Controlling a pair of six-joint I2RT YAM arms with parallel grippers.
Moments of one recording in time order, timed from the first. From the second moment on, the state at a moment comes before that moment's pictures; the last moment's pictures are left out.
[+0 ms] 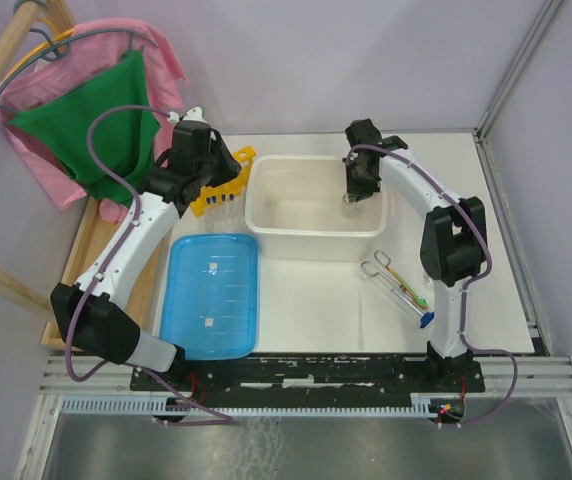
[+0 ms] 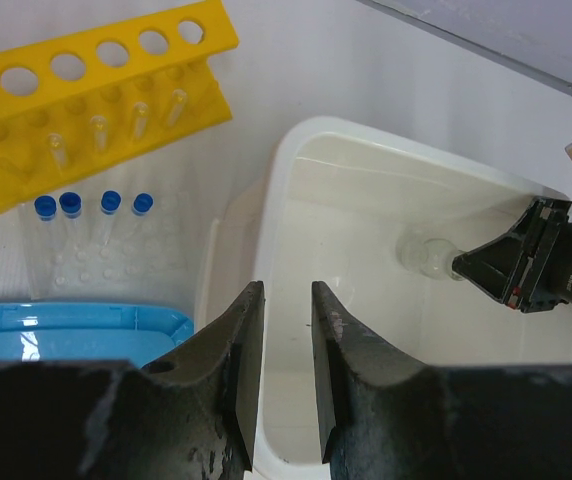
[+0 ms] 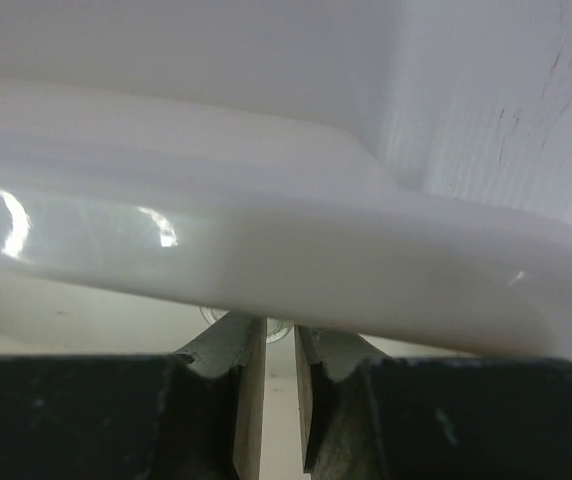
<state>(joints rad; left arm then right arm) -0.35 1.45 1.45 -0.54 -0.10 -0.59 0.36 2.07 1.83 -0.88 0.07 0.30</state>
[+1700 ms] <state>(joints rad) -0.35 1.48 1.43 -0.54 -0.11 -0.57 0.25 1.28 1.43 -1.16 0.60 0.50</state>
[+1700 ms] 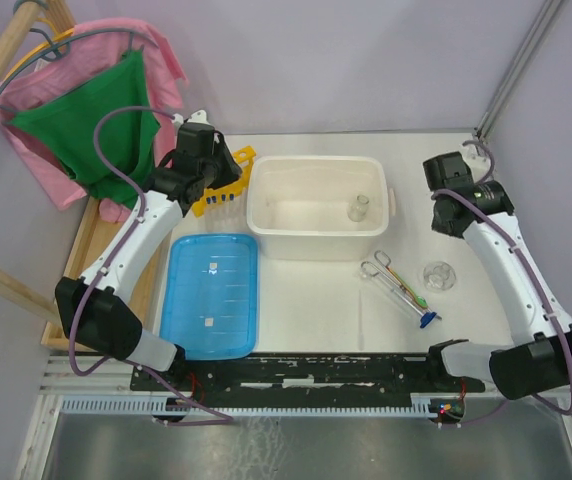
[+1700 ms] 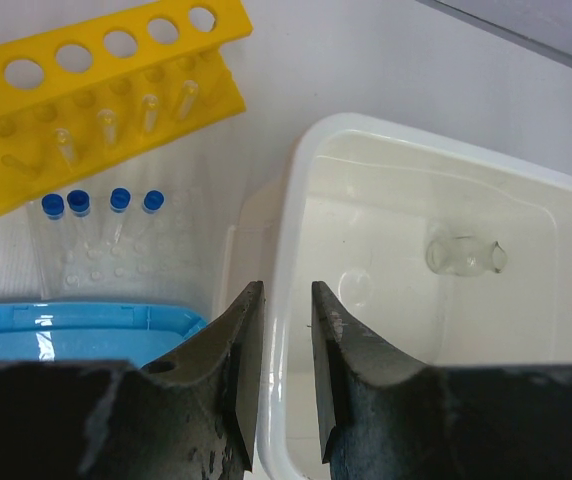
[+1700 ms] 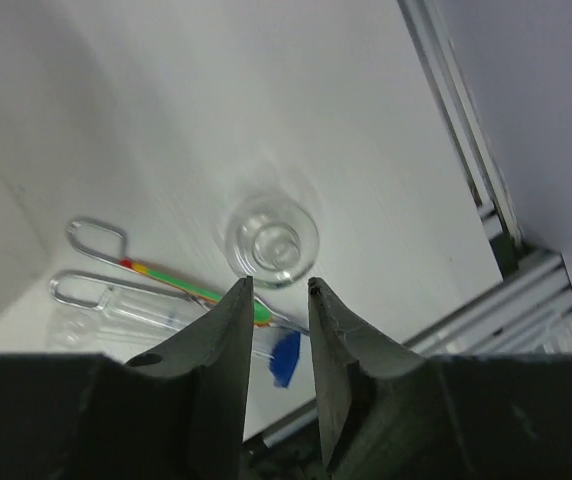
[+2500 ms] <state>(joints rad) -0.35 1.48 1.40 -0.52 -0.10 -0.55 -0.02 1.35 1.03 -1.03 0.32 0.53</state>
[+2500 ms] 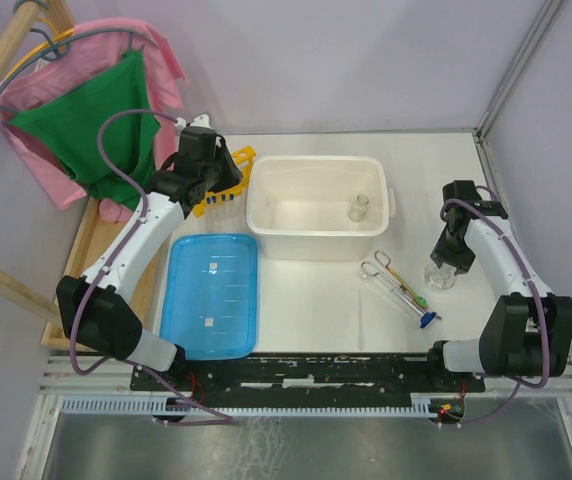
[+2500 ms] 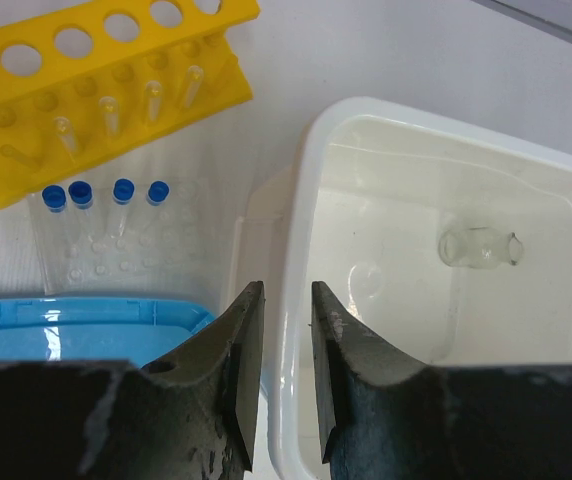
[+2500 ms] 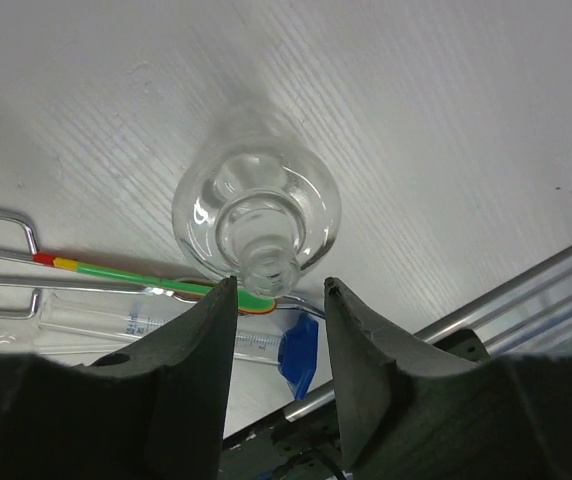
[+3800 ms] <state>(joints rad) -0.35 1.48 1.39 -0.53 -0.12 -0.55 -0.05 1.45 1.14 -0.97 0.25 0.45</state>
